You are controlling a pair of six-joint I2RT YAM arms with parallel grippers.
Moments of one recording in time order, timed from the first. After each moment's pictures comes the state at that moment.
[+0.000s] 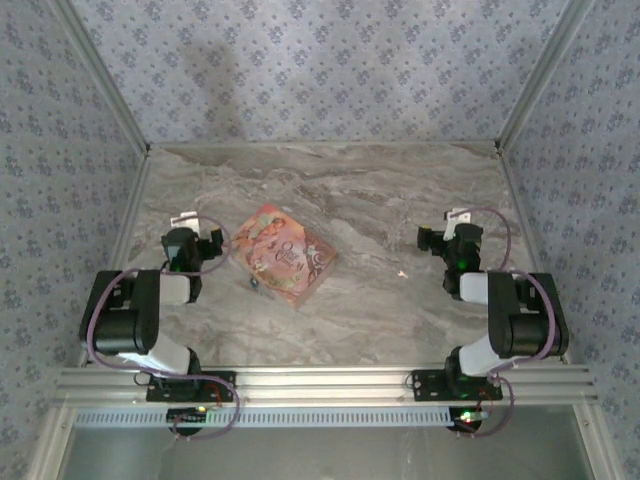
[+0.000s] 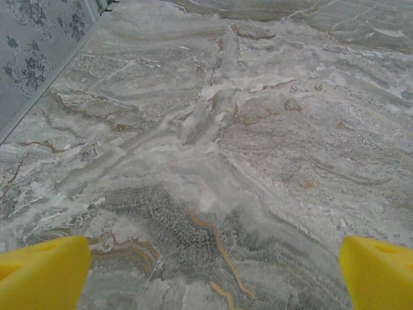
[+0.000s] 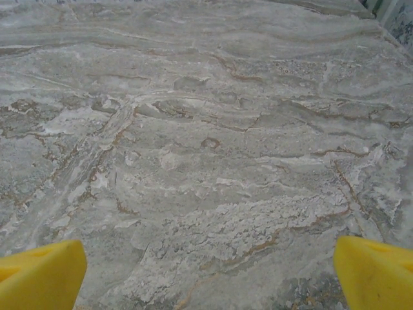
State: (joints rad) left arm -0.01 1.51 0.40 0.65 -0.18 -0.04; right arm -0.03 1.47 0.43 0.59 0.04 -0.01
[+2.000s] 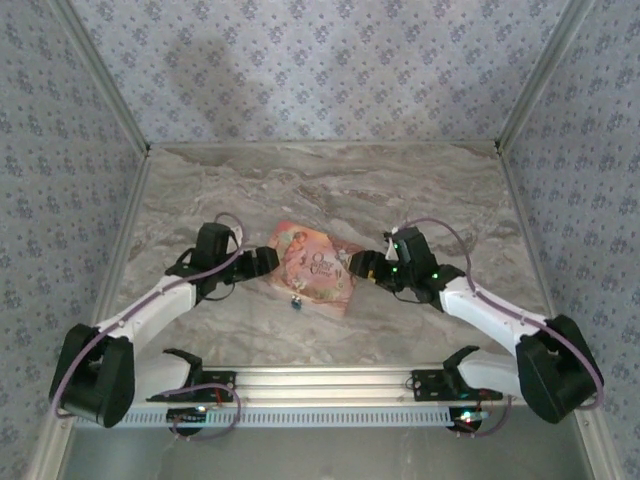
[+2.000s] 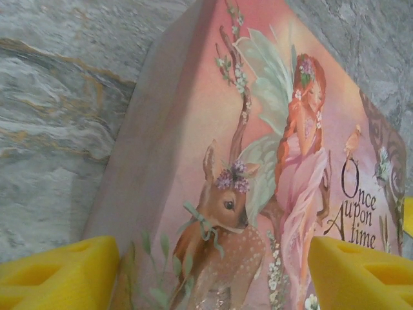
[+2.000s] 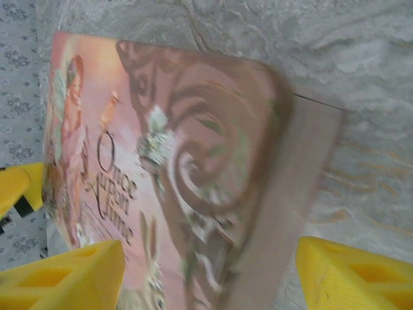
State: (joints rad) left arm -0.38 1.17 0.57 -0.19 0.38 -0.64; right arm 0.54 1.20 0.59 -0.13 -0.33 0.86
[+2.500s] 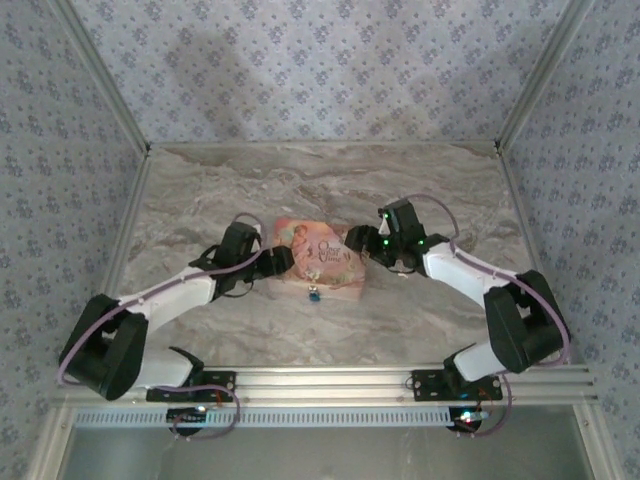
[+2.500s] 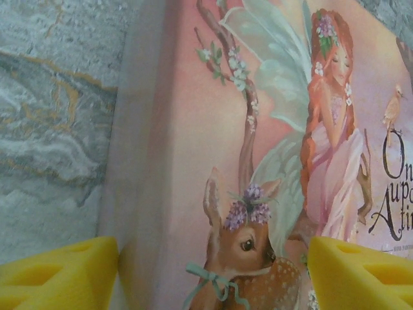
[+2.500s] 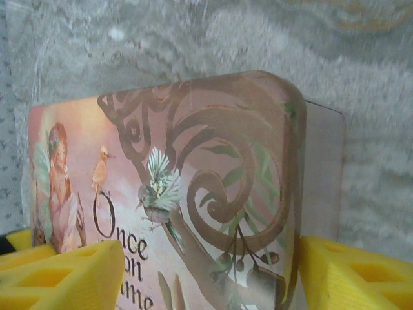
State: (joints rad) left arm -0.53 1.33 0.64 -0.10 0.19 -0.74; right arm 0.45 1.48 0.83 -0.16 -0.33 0.79
